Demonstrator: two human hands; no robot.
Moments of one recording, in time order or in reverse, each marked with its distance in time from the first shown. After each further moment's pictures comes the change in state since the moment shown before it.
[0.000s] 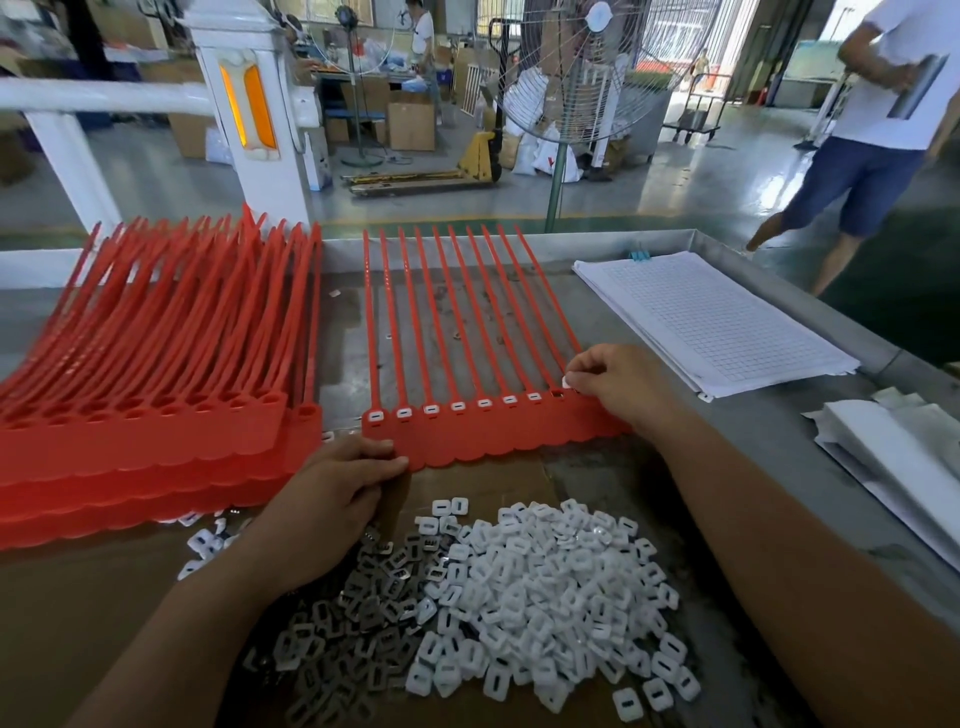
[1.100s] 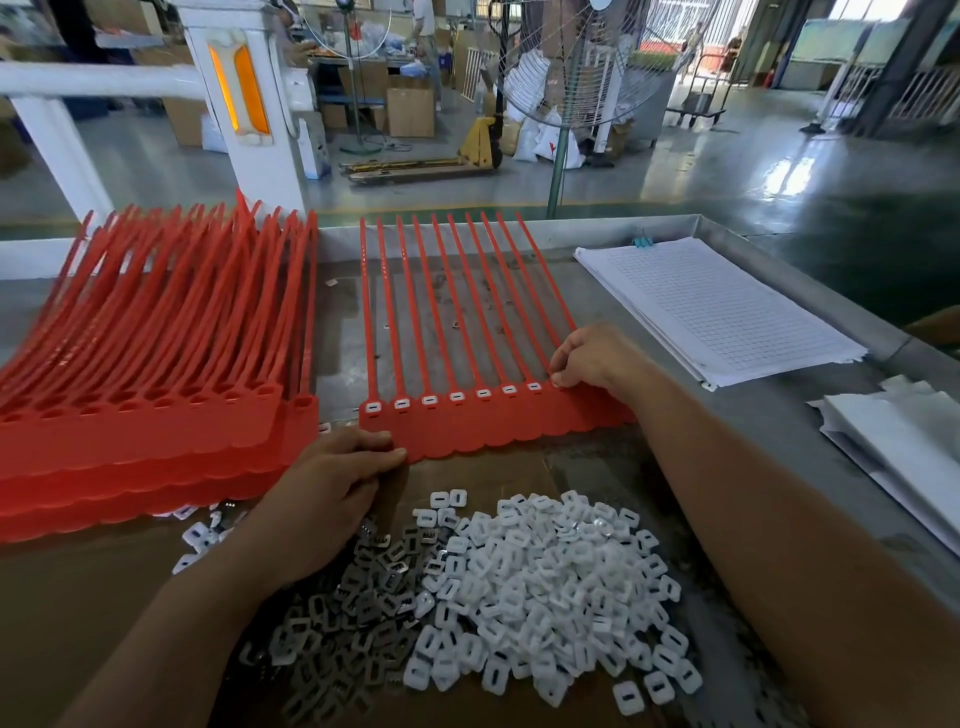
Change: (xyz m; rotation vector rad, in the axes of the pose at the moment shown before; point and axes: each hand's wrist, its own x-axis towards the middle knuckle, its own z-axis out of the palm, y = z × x) left_hand 0.000 0.003 -0.003 0.022 -0.020 -0.020; right_hand 0.029 -0.019 0.003 -0.260 -0.232 0.151
